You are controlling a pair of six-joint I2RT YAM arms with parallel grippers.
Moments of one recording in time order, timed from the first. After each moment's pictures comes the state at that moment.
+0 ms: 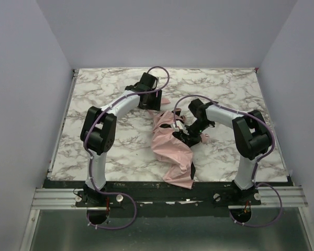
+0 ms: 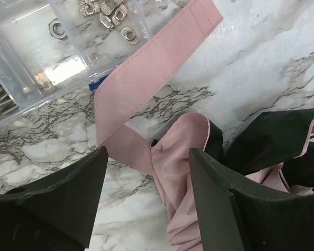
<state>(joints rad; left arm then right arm) -0.46 2.04 1.62 -0.52 0.06 -0.30 0.45 1.91 1.20 -0.92 -0.66 -1.35</state>
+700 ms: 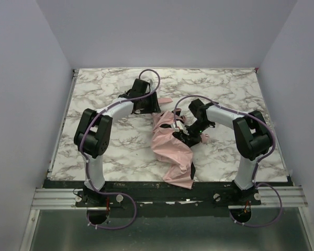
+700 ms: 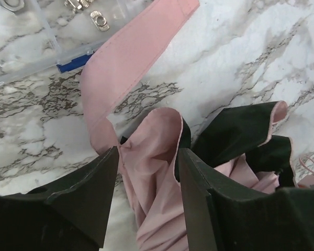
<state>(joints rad) -0.42 1.92 1.37 -0.26 0.22 -0.47 0.45 1.90 1.18 -0.90 -0.66 -1.35</state>
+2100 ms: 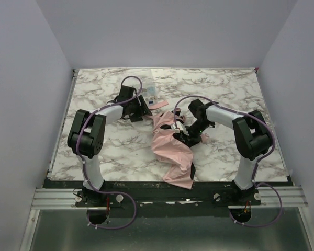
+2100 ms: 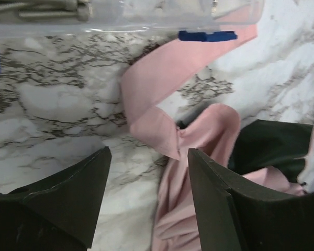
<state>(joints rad) -0.29 1.89 1.18 -0.14 0.30 -0.70 0.45 1.91 1.20 -0.93 -0.66 -1.39</state>
